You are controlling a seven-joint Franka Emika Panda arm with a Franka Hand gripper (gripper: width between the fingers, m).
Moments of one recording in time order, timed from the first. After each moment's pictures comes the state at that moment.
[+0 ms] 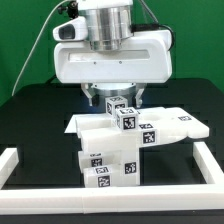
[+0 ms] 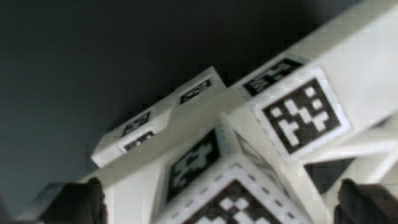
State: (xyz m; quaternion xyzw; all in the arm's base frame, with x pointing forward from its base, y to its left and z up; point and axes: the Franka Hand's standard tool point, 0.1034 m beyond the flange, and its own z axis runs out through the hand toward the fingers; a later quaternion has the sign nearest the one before) arm 0.533 -0.007 0.115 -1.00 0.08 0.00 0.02
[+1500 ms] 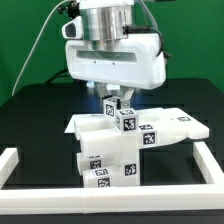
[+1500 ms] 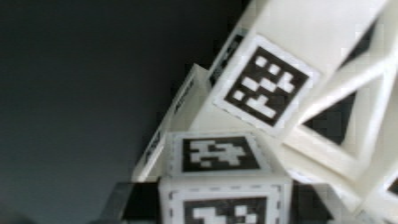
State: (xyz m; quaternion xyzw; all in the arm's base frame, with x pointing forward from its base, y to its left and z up) arm 0.539 -0.012 0.114 -0.91 0.42 -0.02 0.03
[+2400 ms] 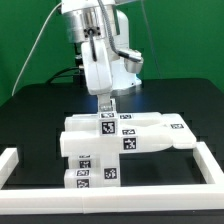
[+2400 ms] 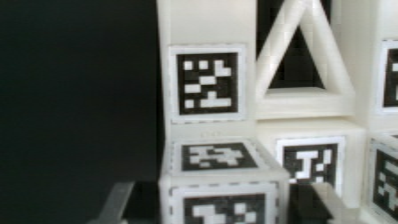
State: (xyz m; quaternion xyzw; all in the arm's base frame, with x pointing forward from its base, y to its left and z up) arm 0.544 -0.023 0.113 -0.70 0.71 0.00 0.08
